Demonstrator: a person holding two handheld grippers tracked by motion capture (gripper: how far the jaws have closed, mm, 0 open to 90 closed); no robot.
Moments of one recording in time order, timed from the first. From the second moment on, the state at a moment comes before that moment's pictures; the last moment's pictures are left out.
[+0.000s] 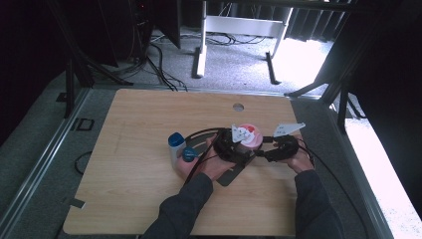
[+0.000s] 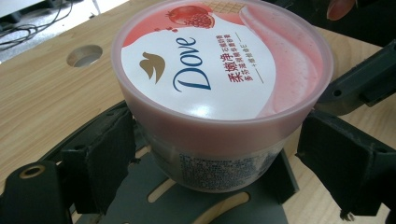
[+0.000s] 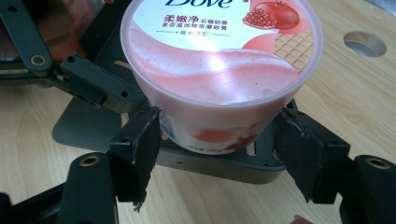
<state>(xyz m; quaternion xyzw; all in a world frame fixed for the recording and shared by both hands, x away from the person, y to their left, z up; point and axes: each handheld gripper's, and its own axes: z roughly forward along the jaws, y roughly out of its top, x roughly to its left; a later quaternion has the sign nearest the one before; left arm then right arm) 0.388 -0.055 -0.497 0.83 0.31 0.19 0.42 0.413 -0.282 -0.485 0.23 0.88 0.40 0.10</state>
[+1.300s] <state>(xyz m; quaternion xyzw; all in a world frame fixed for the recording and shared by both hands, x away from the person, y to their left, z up) 0.405 -0.066 -0.527 0.85 0.33 0.17 0.37 0.426 -0.281 -0.510 0.26 0.90 0.34 0.08</state>
